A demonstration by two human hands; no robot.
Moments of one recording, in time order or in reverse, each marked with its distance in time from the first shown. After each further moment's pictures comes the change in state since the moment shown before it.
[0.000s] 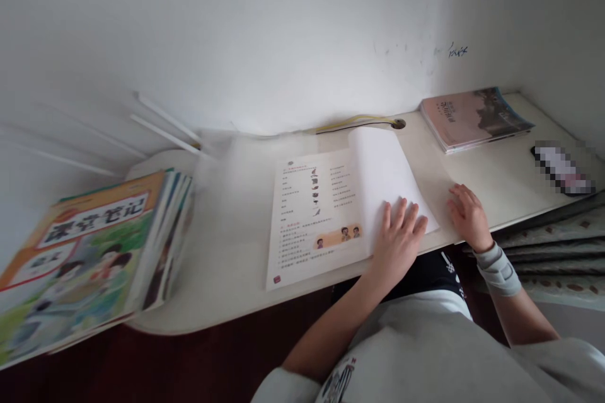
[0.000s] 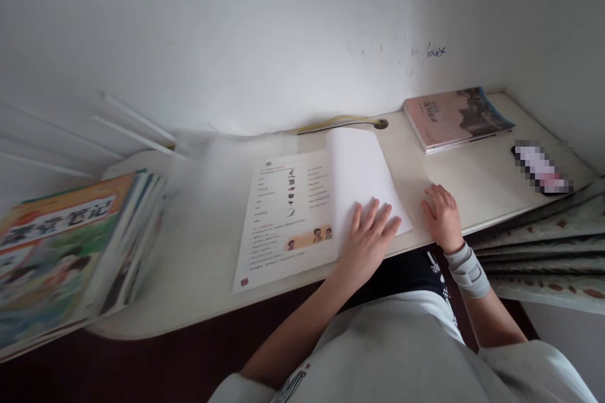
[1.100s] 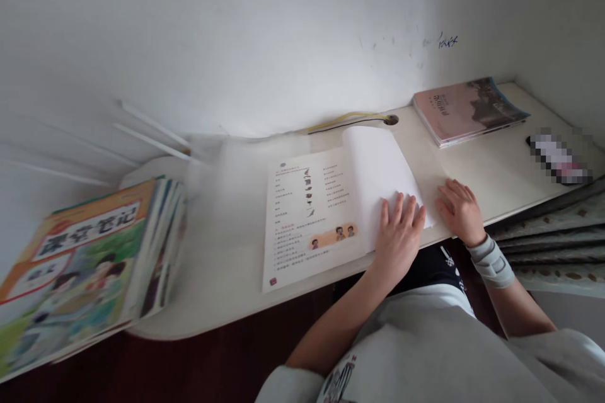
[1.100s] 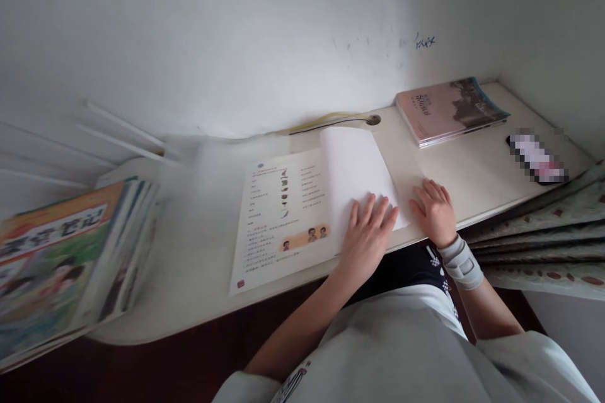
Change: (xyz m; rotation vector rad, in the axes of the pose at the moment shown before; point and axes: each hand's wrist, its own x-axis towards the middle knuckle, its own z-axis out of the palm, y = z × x) left_hand 0.011 0.013 -0.003 0.060 -0.063 -0.063; right_hand -0.002 -0.008 0.001 -0.217 -0.065 -0.046
